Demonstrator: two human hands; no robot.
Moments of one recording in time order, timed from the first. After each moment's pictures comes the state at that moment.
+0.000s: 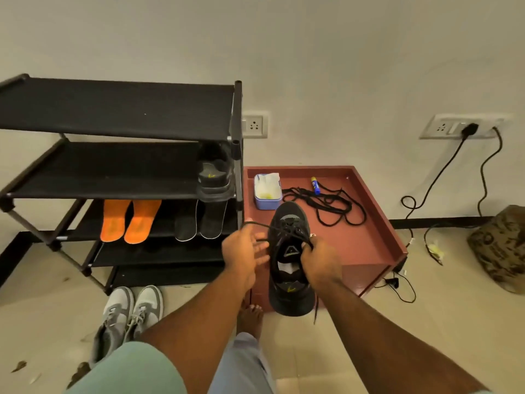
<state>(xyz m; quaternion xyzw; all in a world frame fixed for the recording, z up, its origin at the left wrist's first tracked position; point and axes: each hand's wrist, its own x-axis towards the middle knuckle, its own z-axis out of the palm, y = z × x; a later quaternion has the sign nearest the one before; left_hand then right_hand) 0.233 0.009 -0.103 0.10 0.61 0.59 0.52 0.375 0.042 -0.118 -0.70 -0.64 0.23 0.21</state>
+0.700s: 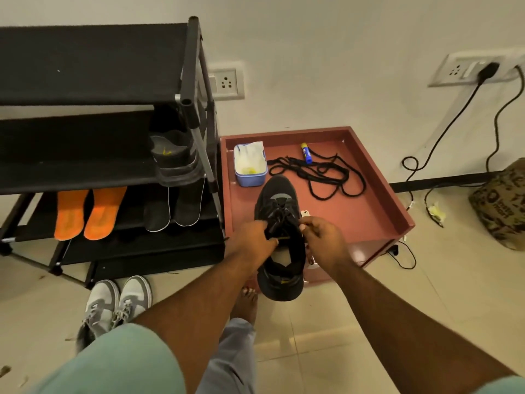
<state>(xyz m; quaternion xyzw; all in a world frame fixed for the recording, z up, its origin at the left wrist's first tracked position) 0.248 0.064 -0.166 0.60 0.72 0.17 0.32 0.417 0.092 -0.186 -0.61 -0.62 0.40 0.31</state>
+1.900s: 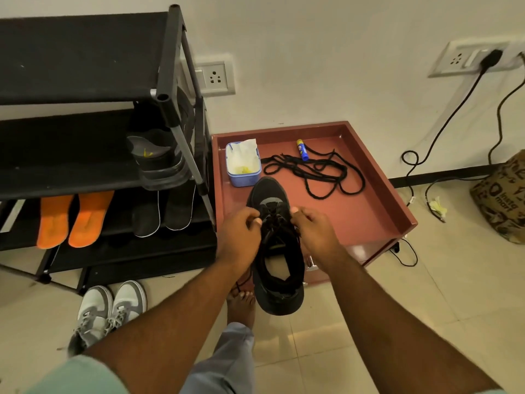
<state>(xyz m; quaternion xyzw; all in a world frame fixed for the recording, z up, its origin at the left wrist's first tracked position) 0.250 0.075 -0.169 0.51 0.72 0.37 0.28 0.402 0.123 -0.192 -0.58 -0.50 0.53 0.36</state>
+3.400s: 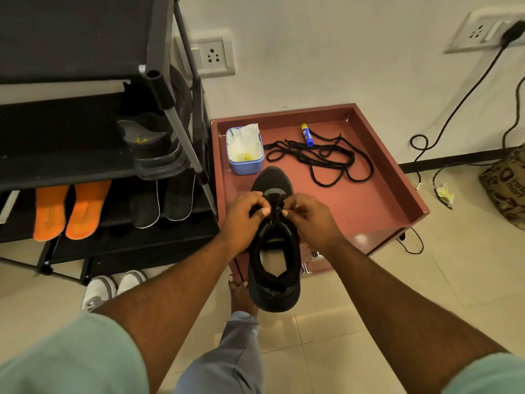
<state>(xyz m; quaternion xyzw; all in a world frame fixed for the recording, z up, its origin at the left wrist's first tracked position) 0.226 0.108 -0.210 0.57 0.61 0.39 0.38 0.401 0.134 -0.206 -0.51 -0.71 0.36 0.33</state>
